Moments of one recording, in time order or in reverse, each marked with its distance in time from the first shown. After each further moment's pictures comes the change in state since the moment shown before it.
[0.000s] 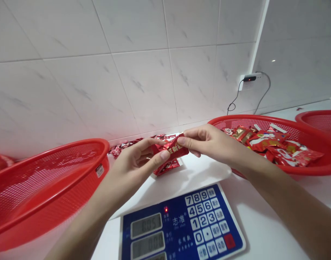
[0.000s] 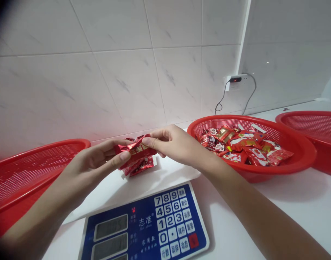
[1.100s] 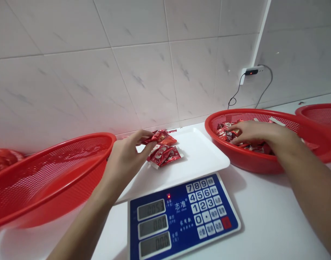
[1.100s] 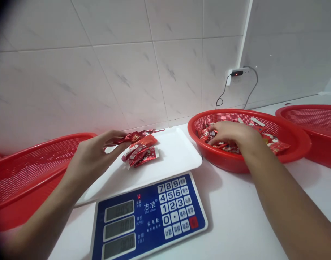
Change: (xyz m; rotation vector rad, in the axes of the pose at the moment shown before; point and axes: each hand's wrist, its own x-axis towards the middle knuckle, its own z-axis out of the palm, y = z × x) left_hand 0.008 -0.015 -0.012 0.627 0.306 0.046; right_hand -0.033 0.036 -0.108 -0.978 0.119 0.890
